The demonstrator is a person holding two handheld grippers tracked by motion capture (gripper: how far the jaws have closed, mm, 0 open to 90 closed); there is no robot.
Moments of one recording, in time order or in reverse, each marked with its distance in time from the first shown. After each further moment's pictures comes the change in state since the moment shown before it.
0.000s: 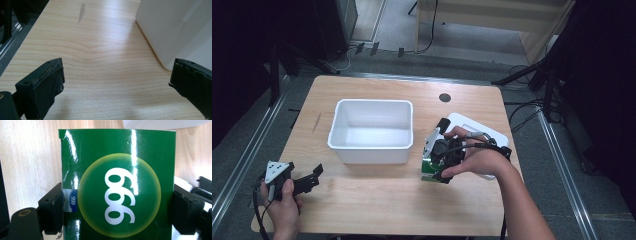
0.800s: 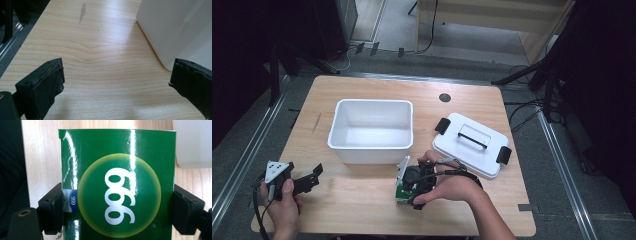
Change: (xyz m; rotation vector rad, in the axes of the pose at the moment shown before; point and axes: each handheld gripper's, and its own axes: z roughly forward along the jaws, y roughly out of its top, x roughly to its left) left arm 0.000 0.000 0.001 -0.001 0.005 -0.005; right arm 0.064 0.043 0.051 -0.017 0.057 -0.014
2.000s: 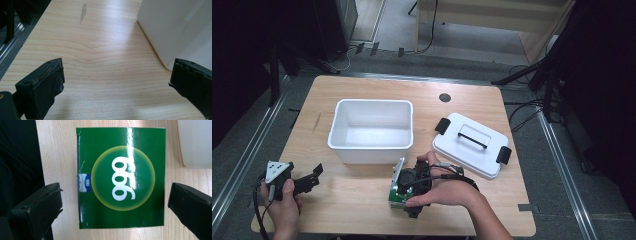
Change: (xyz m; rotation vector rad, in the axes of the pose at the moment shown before) left arm -0.001 0.000 0.000 0.002 0.009 0.010; right arm 0.014 0.015 -0.007 0.025 0.006 0.050
